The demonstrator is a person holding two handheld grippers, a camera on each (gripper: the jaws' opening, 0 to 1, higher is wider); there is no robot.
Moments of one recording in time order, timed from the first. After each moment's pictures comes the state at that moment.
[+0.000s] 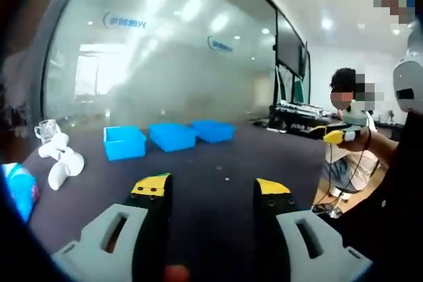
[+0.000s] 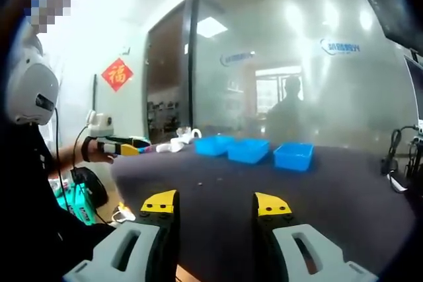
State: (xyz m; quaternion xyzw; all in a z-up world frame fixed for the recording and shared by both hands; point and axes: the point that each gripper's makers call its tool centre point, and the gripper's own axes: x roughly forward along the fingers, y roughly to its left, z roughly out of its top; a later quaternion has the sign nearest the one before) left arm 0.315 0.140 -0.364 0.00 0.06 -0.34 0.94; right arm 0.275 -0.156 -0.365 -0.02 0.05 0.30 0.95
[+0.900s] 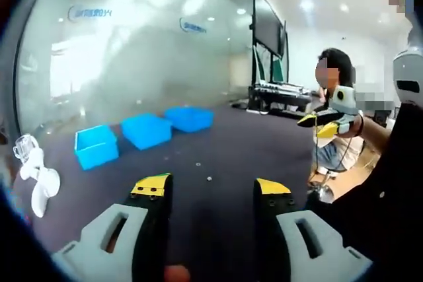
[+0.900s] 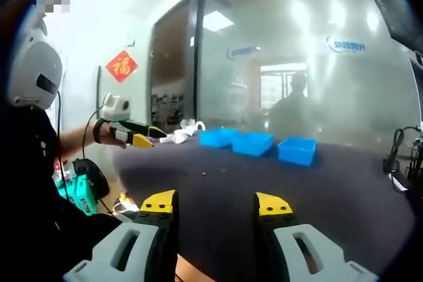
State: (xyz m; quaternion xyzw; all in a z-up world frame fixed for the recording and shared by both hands) left arm 0.335 0.092 -0.367 0.05 0.11 -0.41 0.90; right arm 0.268 -0.154 -0.379 -0.04 0.07 0.31 0.95
